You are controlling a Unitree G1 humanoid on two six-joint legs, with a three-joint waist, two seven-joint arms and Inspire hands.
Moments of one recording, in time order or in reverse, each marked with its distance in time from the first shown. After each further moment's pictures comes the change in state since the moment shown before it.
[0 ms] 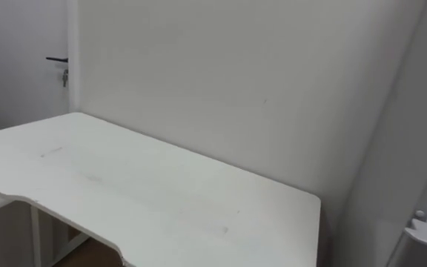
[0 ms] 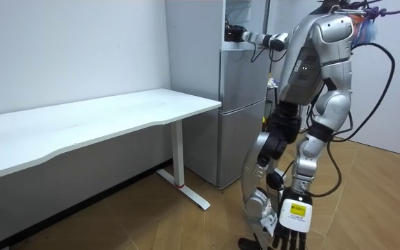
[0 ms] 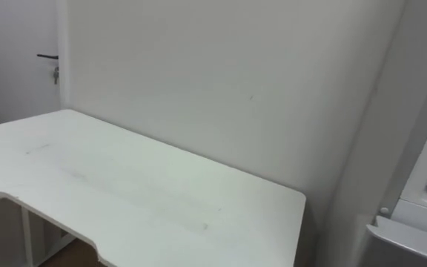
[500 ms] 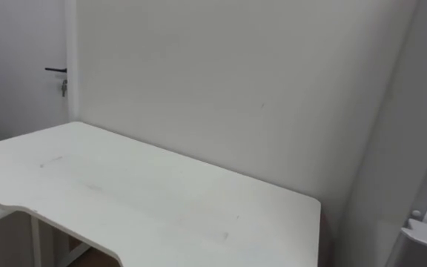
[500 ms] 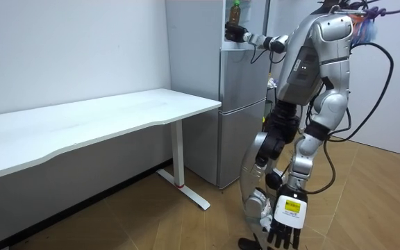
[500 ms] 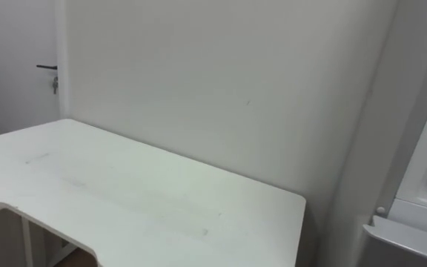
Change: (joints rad) left arm -0.010 -0.015 -0.068 0.036 -0.002 -0.023 0.000; right arm 0.037 0.006 -0.020 -0.014 0.061 -0.035 0.084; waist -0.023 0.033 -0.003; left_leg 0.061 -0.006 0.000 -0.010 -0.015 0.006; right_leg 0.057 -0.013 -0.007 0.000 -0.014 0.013
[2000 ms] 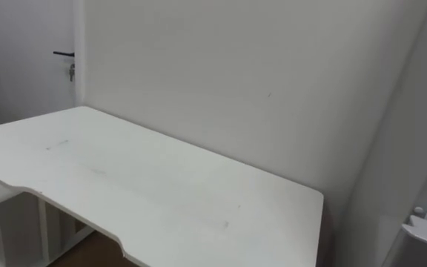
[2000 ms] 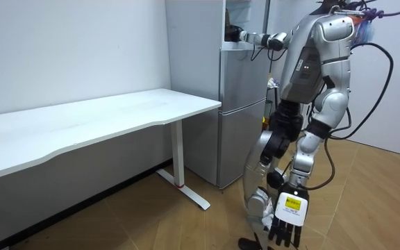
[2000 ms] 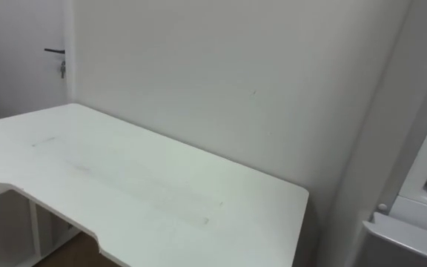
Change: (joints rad) left arm -0.053 0.029 -0.004 0.003 0.089 0.002 -0.025; right arm -0.055 -0.014 0.051 0.018 -0.368 0.000 0.039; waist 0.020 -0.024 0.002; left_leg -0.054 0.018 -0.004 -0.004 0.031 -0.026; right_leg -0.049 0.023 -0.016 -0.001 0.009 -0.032
